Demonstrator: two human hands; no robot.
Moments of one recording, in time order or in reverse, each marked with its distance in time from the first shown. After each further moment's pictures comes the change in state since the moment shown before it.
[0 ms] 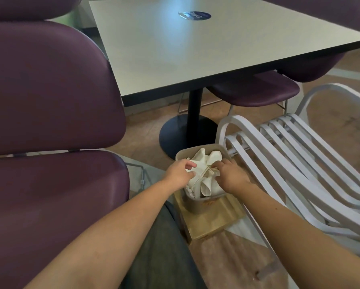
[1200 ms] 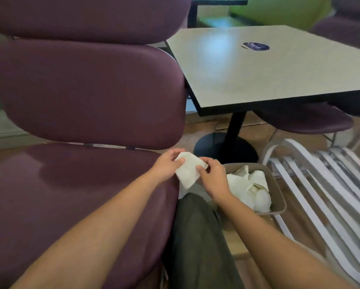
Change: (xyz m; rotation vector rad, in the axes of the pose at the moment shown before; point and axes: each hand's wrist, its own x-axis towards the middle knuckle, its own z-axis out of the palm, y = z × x) left_hand -0.070 -0.064 -0.159 -0.414 0.242 0.040; right_hand -0.017 -0.199 -0.005 0.818 0.273 -0.087
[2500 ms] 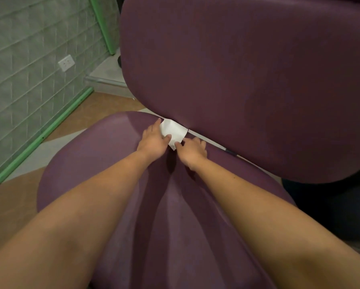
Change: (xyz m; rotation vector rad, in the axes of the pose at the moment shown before) left_hand 0.030 -0.160 -0.318 0.482 0.570 -0.356; right_hand 0.074 -0.186 0.351 -0.458 -0.642 -0.187
